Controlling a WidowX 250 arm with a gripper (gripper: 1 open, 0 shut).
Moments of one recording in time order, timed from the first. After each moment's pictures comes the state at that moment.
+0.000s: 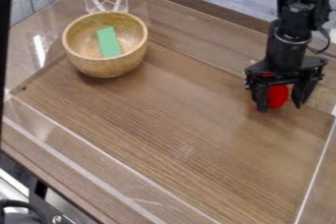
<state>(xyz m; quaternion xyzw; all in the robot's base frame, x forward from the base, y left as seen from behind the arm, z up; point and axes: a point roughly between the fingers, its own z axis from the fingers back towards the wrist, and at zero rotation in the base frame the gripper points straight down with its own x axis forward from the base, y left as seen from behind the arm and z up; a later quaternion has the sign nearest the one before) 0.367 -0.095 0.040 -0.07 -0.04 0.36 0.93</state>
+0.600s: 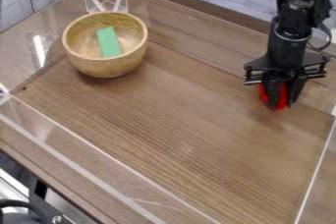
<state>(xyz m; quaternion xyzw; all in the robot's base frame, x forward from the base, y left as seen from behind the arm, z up) 0.365 -0.106 0.040 -0.07 -0.05 0.31 0.95</state>
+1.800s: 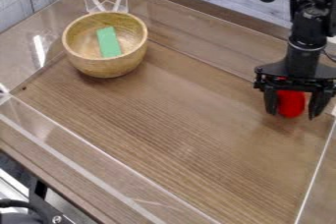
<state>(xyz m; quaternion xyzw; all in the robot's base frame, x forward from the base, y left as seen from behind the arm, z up) 0.356 -0.119 0.040 -0.08 -0.05 0.19 0.98</state>
